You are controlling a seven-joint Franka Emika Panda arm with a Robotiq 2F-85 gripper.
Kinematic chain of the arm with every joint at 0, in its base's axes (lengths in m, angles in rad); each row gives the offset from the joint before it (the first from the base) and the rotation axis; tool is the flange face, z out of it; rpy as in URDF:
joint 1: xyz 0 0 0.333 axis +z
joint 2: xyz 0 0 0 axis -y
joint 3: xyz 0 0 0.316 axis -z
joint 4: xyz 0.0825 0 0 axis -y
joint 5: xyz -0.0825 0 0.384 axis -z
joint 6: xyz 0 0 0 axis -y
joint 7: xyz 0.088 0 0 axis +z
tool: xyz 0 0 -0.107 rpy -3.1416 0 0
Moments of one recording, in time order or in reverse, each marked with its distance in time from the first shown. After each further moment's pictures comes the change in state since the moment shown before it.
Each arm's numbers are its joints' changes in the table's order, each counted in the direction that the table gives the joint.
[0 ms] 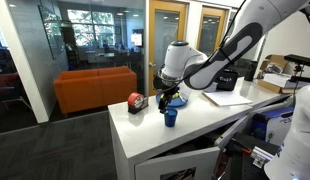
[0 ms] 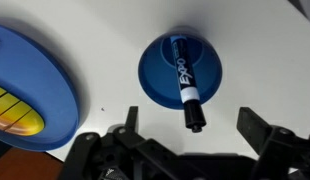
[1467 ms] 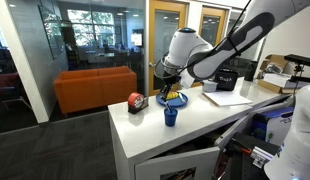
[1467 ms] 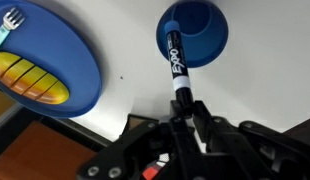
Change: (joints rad) arm 0.000 0.099 0.029 -0.002 0.000 0.014 0.005
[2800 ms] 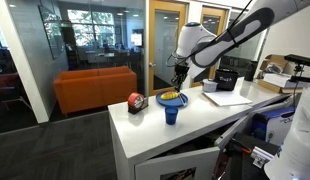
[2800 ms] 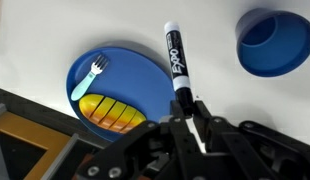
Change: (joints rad) arm -0.148 0.046 0.038 0.022 0.016 -0.146 -0.060
